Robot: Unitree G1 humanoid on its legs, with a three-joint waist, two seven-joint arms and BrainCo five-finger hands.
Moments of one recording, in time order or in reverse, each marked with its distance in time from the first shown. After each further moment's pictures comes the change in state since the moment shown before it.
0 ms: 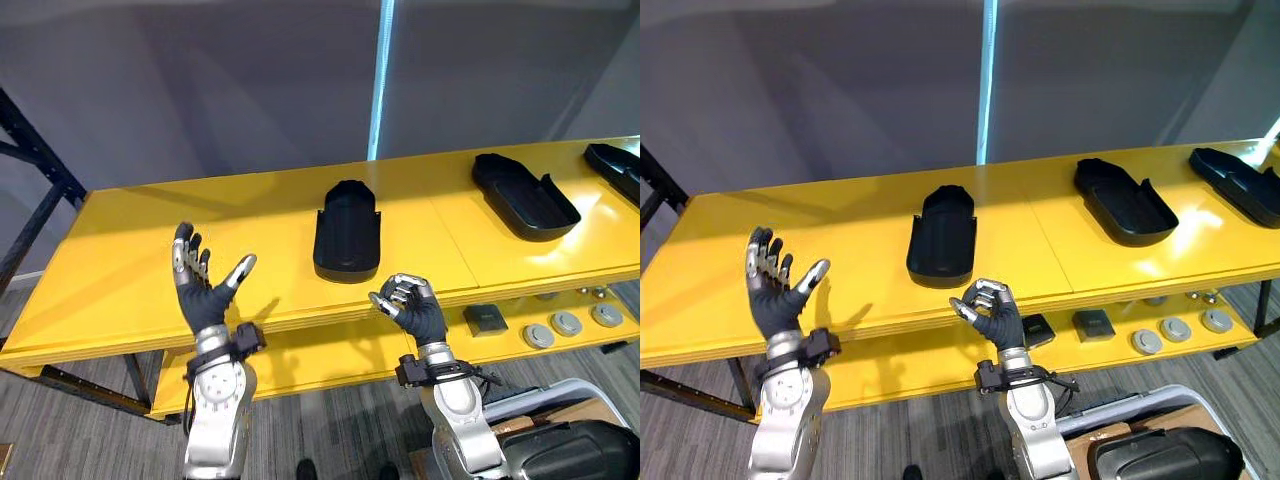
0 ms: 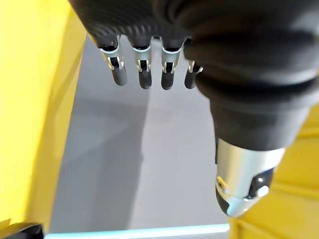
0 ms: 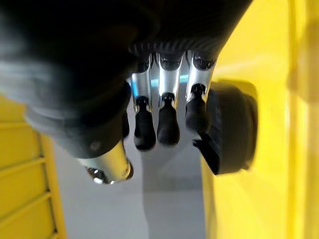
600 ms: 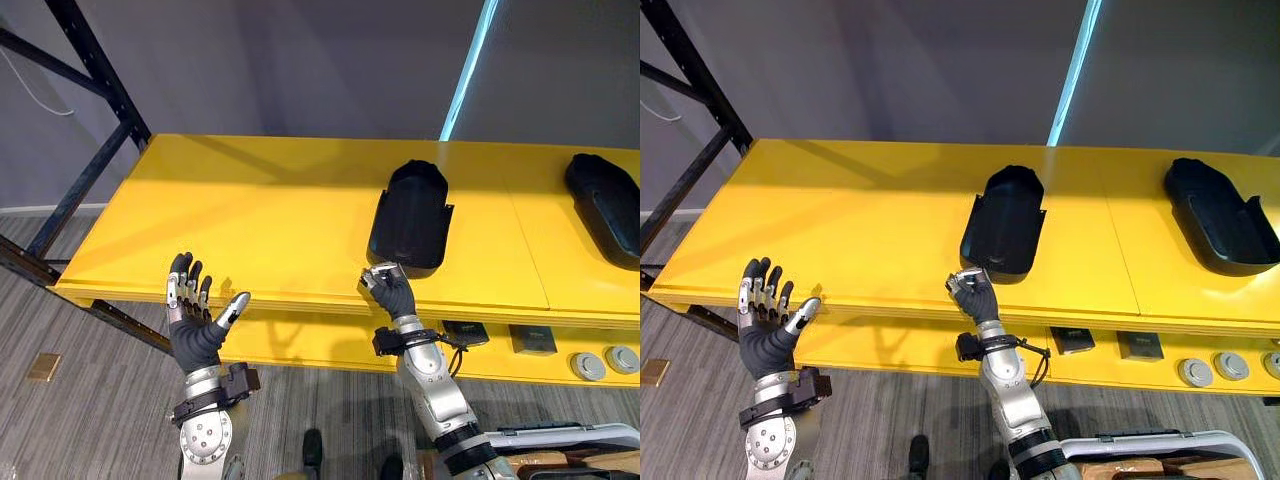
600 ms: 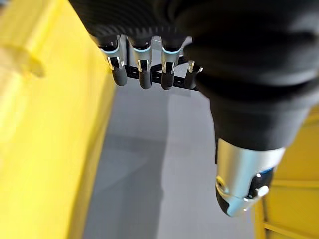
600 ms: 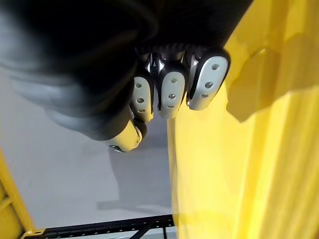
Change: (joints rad) left arm 0.158 0.001 -0.004 0.011 -0.102 -0.087 -0.144; right arm -0.248 0.024 0.017 0.291 0.002 -0.012 -0.057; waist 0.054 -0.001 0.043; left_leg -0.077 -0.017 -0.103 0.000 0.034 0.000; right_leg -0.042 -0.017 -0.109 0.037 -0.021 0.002
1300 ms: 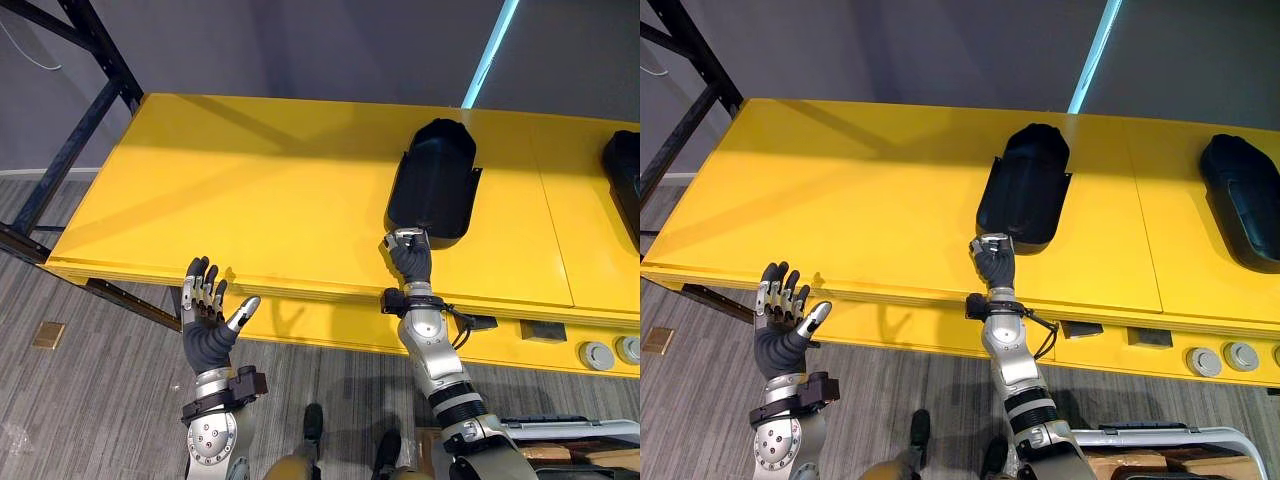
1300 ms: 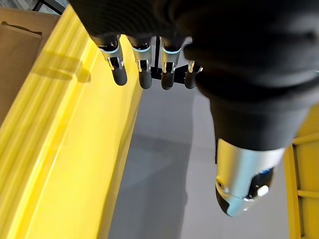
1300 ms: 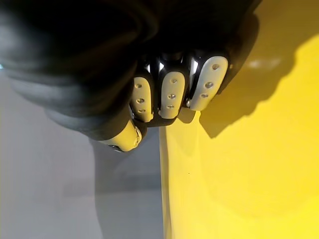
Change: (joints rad) left arm -0.013 0.008 -0.036 0.019 -0.041 0.000 -0.001; right arm -0.209 0.022 -0.143 0.151 -0.072 -0.033 -0.195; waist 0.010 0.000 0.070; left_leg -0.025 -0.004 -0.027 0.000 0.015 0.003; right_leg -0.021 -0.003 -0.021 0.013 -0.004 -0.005
